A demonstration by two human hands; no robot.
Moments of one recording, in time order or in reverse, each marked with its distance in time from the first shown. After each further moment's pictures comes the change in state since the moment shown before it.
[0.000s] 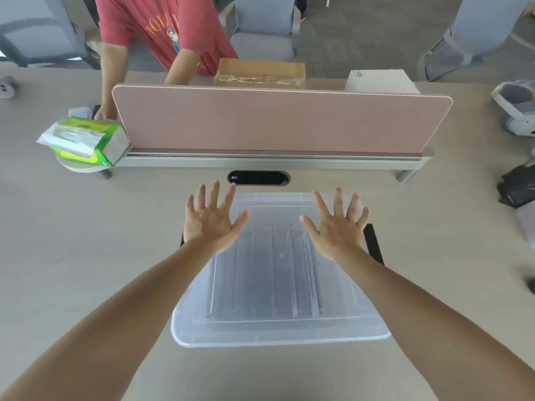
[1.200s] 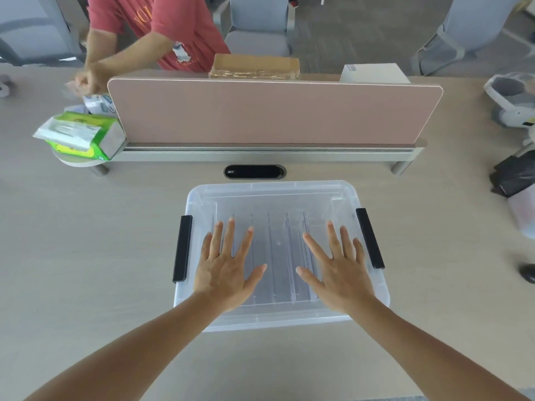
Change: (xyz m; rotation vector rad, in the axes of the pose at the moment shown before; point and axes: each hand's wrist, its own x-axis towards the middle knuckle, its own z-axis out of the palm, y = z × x) left_hand -0.111 0.033 0.031 -0.042 -0.026 0.176; right_hand -0.106 0.020 0.025 -0.050 -0.024 -0.217
